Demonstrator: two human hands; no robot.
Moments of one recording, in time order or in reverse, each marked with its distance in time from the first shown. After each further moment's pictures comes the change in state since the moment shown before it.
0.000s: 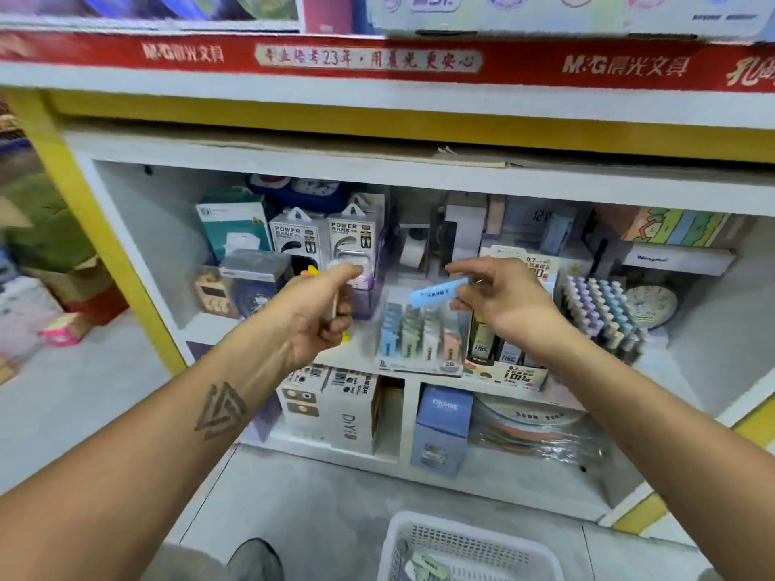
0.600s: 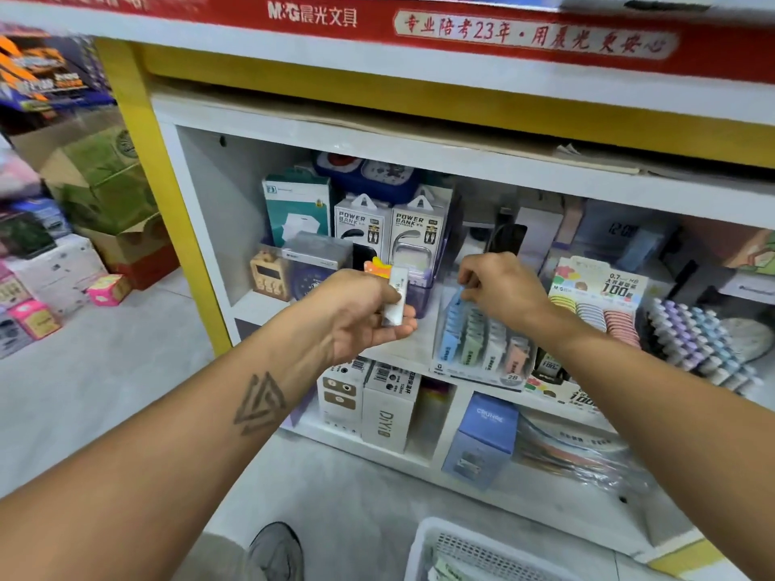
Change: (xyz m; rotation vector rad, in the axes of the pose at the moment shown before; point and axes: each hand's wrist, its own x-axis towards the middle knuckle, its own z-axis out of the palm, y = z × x) left_hand 0.001 0.002 -0.042 -0.089 -0.034 -0.049; right_hand 0.088 0.010 0.075 -0.840 -0.081 -0.351
